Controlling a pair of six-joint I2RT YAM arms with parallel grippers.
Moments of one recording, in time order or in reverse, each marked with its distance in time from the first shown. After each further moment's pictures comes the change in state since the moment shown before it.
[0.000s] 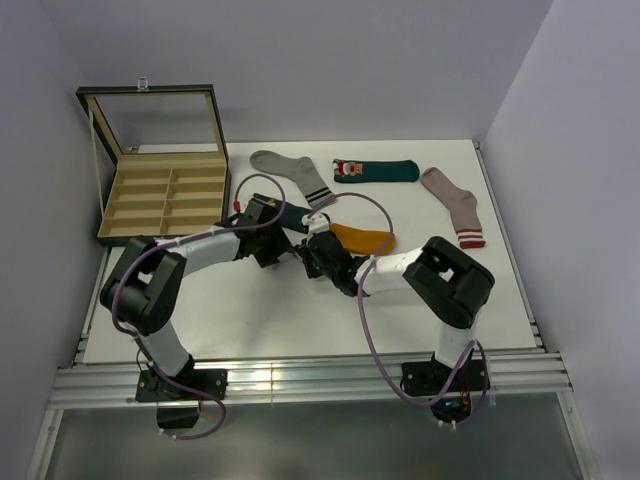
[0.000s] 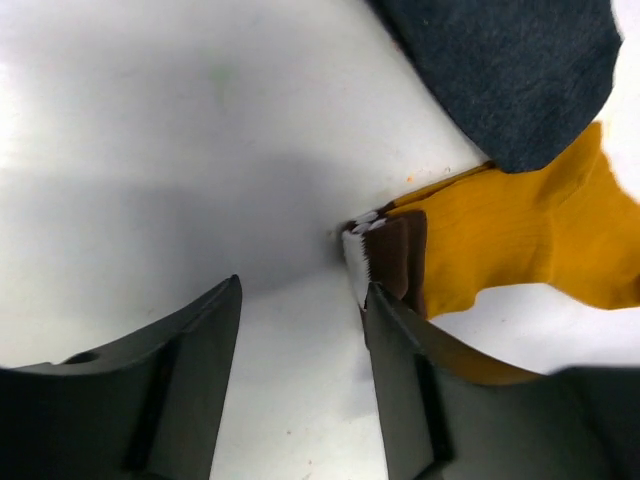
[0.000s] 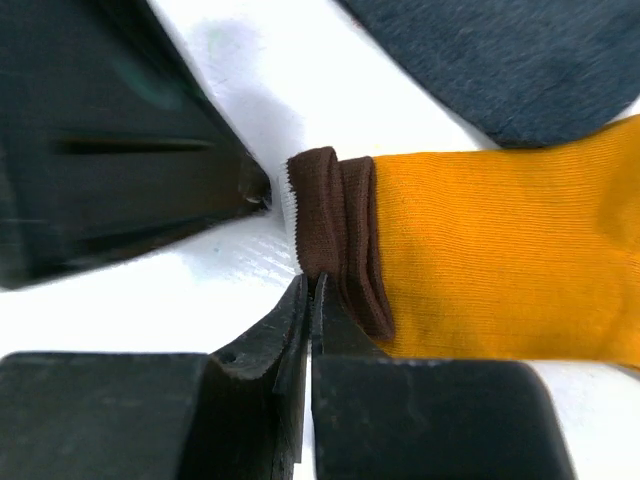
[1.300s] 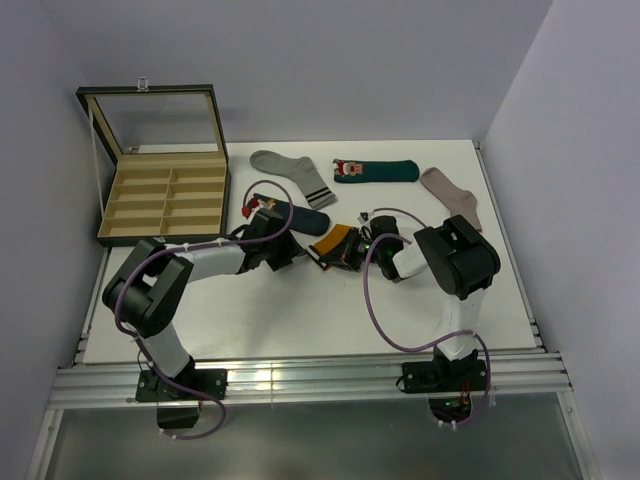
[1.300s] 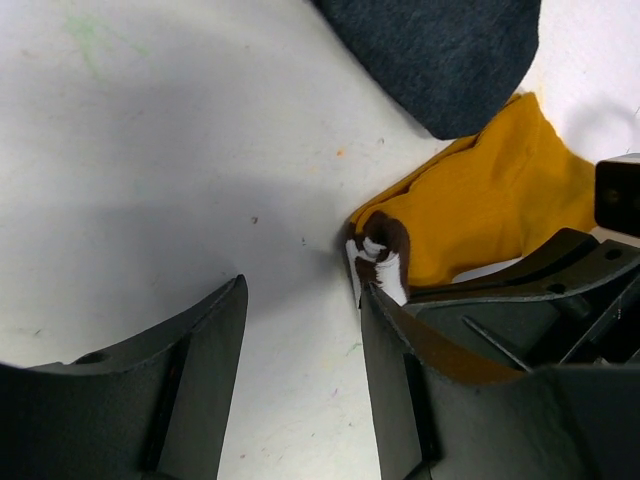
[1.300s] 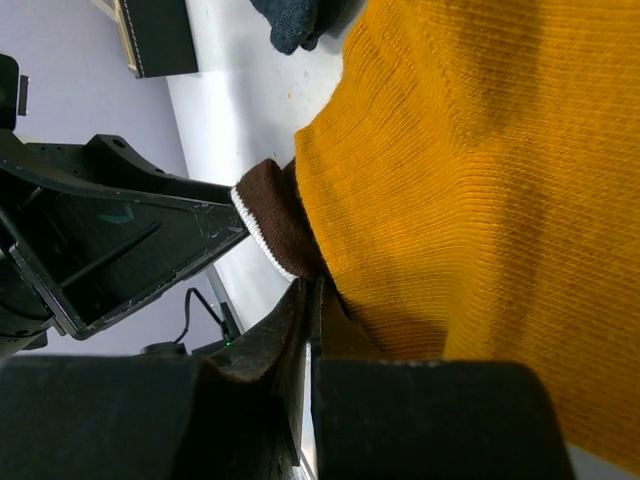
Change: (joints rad) left arm -0.061 -0.032 -0.129 0.243 0.000 -0.070; right arm -0.484 0.120 -0.173 0.344 -0.901 0.750
